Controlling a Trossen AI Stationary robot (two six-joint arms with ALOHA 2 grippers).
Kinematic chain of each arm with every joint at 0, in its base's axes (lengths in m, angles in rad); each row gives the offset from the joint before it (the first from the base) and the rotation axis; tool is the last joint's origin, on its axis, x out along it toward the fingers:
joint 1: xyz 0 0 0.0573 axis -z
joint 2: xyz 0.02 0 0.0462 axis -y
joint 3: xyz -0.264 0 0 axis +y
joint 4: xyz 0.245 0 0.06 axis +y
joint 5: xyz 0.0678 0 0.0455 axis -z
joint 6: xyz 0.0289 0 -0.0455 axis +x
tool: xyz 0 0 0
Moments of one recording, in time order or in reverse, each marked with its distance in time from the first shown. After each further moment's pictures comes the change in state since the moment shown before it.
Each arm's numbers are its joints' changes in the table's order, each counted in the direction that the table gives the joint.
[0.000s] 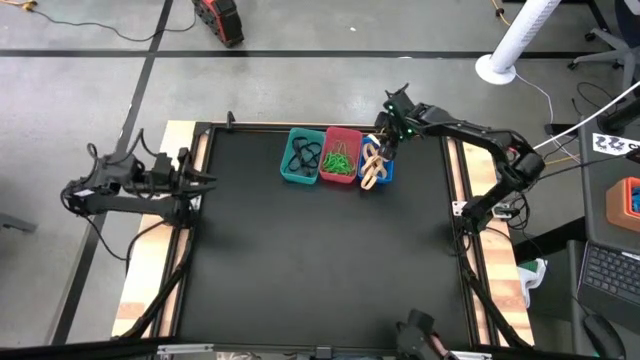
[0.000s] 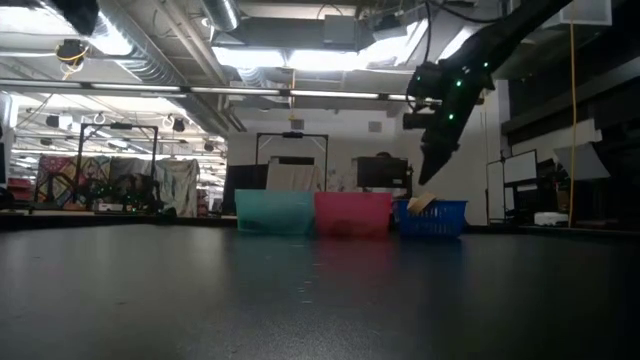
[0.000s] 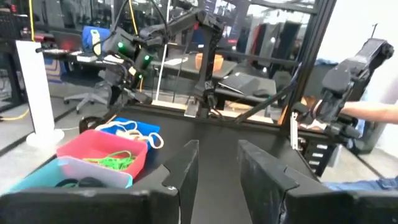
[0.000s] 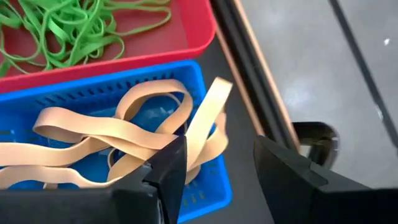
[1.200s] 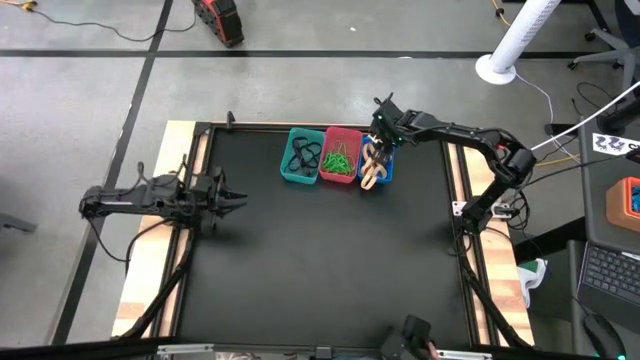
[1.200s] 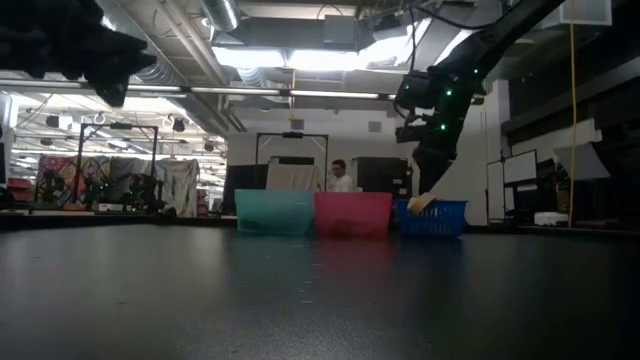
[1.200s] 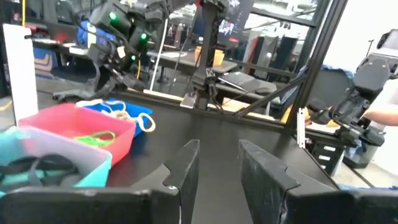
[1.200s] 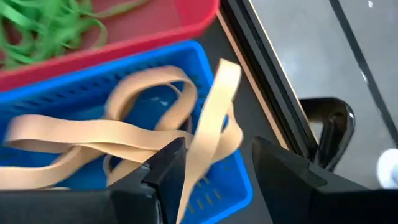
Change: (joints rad) left arm 0.000 0.120 0.507 -0.447 0.004 -0.059; right arm -0.079 -0.069 0.001 0.011 0.143 0.156
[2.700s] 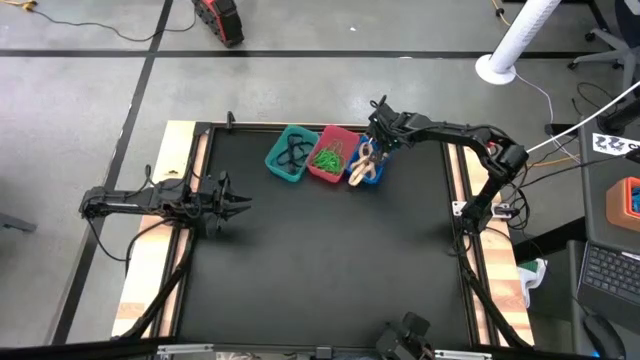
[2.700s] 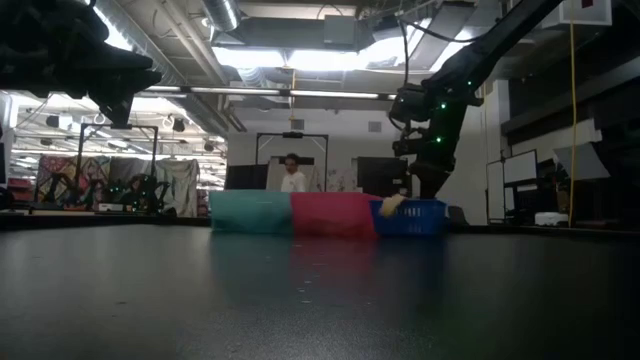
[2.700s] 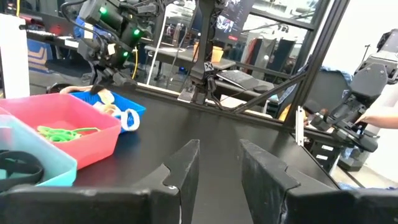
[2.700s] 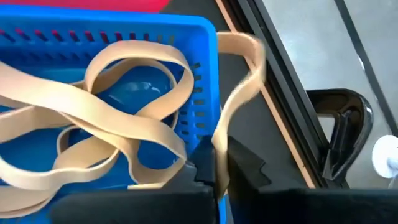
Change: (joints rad) left arm 0.000 0.000 0.115 -0.121 0.009 -0.035; right arm -0.001 -0.079 0.000 -0.031 0.045 0.022
